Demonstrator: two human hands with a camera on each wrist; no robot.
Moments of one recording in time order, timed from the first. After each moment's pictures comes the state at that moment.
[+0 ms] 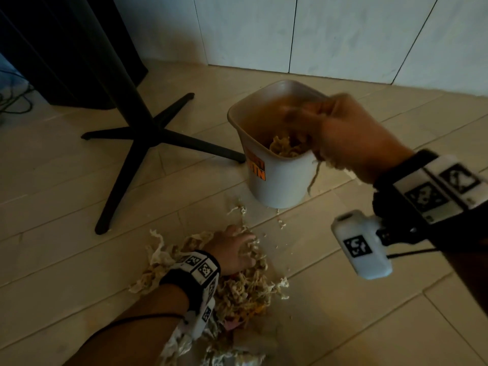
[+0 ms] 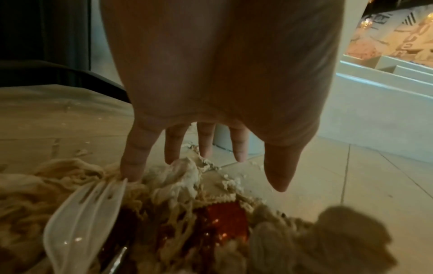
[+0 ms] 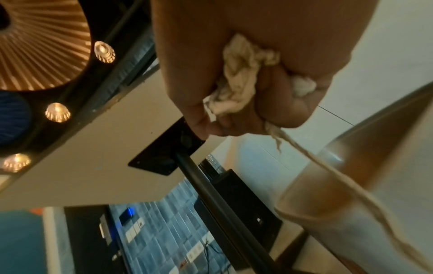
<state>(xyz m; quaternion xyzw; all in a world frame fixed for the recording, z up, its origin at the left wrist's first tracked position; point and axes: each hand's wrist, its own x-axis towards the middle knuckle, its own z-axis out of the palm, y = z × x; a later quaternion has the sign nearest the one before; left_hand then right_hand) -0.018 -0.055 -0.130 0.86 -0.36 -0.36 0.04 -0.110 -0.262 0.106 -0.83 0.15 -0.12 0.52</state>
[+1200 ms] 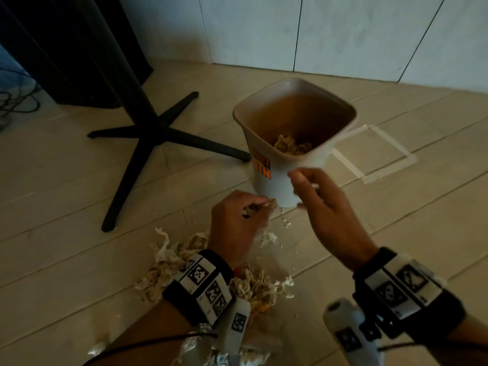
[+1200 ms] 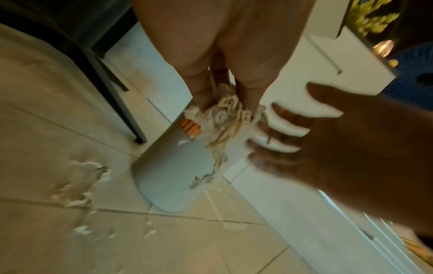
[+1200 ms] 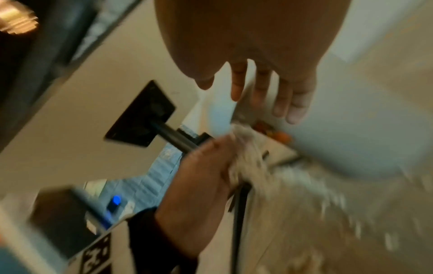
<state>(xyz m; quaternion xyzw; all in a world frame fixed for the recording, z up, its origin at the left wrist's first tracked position) -0.054 -0.081 -0.042 0.79 -0.30 -0.02 0.54 -0.150 -0.217 0.010 -0.77 0.23 -0.14 0.57</state>
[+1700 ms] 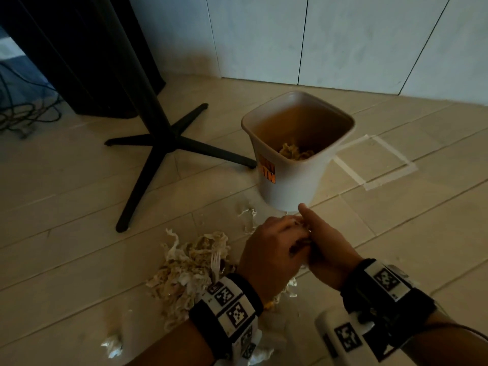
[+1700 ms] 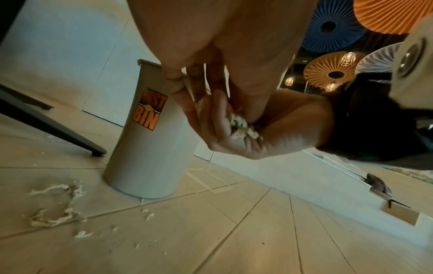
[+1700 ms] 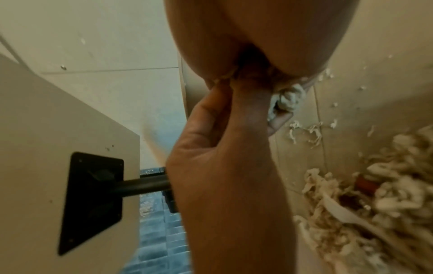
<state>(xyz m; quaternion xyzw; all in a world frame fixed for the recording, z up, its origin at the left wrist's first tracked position) -0.112 -0.083 -0.035 0.80 -0.48 -0.03 0.36 -0.168 -0.196 -0.012 -0.42 0.34 0.02 0.84</state>
